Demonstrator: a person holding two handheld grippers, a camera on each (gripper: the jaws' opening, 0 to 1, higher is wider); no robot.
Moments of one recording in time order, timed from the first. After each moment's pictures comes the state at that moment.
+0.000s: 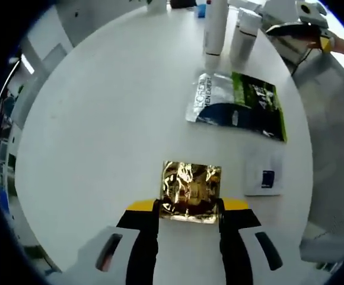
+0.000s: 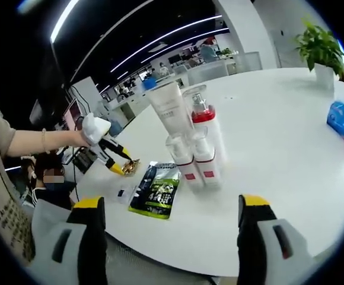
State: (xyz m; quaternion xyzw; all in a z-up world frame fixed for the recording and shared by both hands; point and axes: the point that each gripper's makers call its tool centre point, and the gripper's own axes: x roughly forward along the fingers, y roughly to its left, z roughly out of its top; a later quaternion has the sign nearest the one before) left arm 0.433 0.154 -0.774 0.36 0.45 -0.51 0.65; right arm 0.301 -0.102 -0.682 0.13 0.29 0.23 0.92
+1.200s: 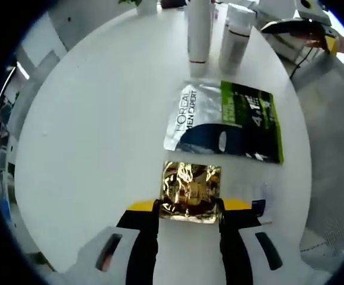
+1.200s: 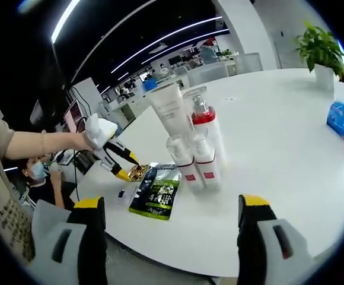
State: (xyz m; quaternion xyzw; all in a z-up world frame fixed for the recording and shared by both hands) left arm 0.420 0.115 -0.783 0.37 0.44 -0.52 0.64; right arm 0.301 -0.102 -0.681 0.13 0.29 0.23 0.92
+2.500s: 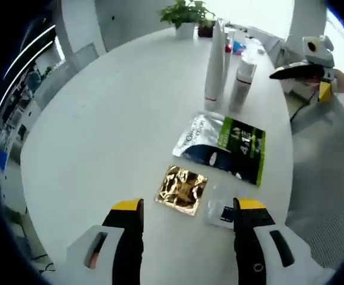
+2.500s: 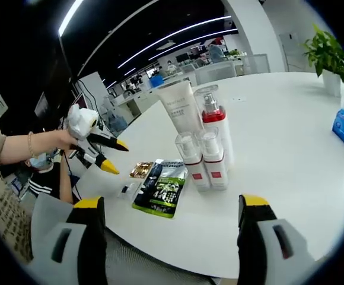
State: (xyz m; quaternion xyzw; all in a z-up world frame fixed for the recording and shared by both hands) left arm 0.393 0.131 -0.720 0.23 0.41 -0.45 0.76; right arm 0.298 -0.093 -0.680 0.11 0.29 0.26 0.92
